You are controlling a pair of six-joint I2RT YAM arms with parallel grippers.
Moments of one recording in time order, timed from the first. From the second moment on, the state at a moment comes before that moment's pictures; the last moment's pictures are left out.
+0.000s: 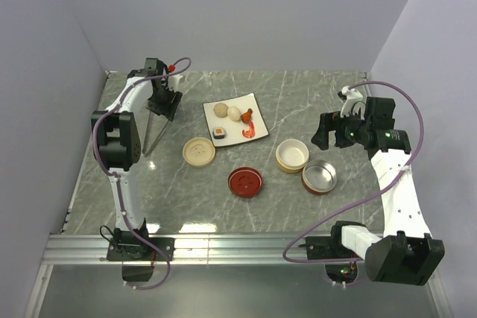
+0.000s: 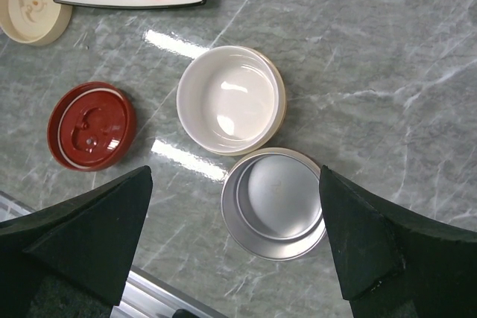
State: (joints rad) left arm -0.06 2.14 1.83 -0.87 0.11 0.35; right arm -0.11 1.09 1.09 -0.81 -0.50 -0.17
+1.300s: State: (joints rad) left arm 0.08 1.90 1.27 -0.54 0.12 0.31; right arm -0.11 1.09 1.09 -0.82 -0.52 -0.17
